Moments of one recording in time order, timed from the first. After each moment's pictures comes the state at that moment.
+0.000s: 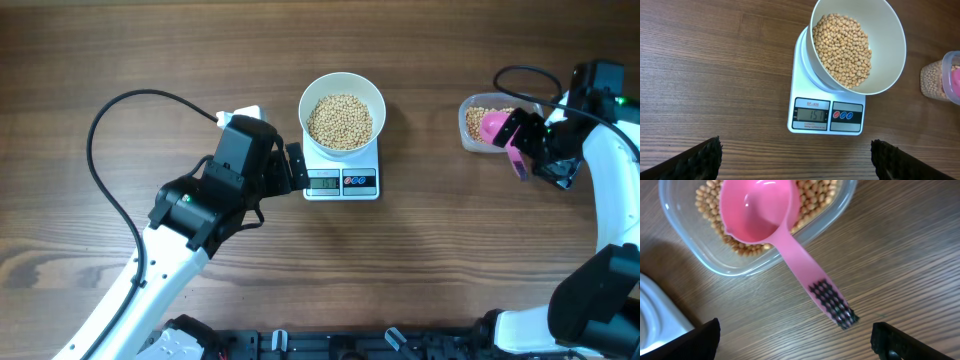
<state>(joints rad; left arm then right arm) -0.50 1.20 1.06 -0.78 -0.09 -0.63 -0.28 1.62 1.32 -1.08 -0.12 0.33</state>
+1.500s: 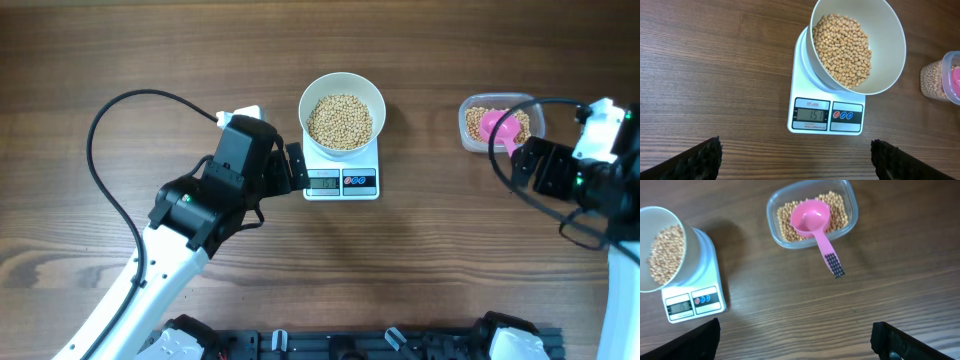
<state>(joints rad) -0.50 1.20 1.06 -0.78 -0.09 -0.63 -0.28 1.13 1.32 -1.22 -0.15 0.04</state>
